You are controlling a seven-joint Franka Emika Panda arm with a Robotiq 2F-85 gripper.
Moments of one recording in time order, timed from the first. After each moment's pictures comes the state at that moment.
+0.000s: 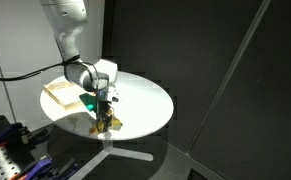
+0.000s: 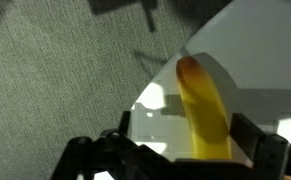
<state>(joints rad) 0.00 0.52 -0.12 -2.33 -0.07 2.73 0.27</state>
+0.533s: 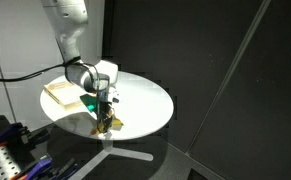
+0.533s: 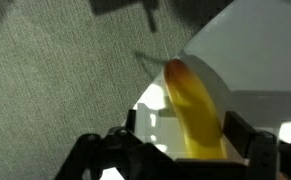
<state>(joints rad) 0.00 0.53 -0.12 -2.31 -0.07 2.73 0.27</state>
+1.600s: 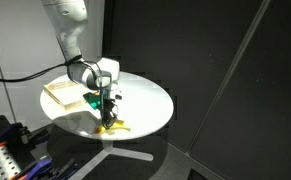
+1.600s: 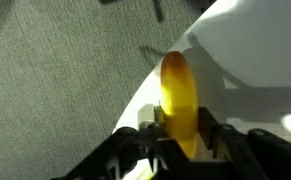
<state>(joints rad) 0.07 0.53 -0.19 -2.29 -0.07 2.72 0.27</state>
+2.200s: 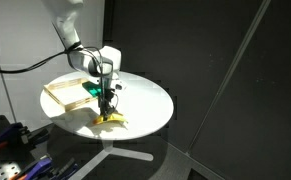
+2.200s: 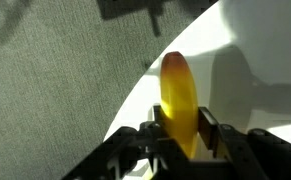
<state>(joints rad) 0.08 0.42 -0.18 -2.27 -0.07 2.53 0.27</state>
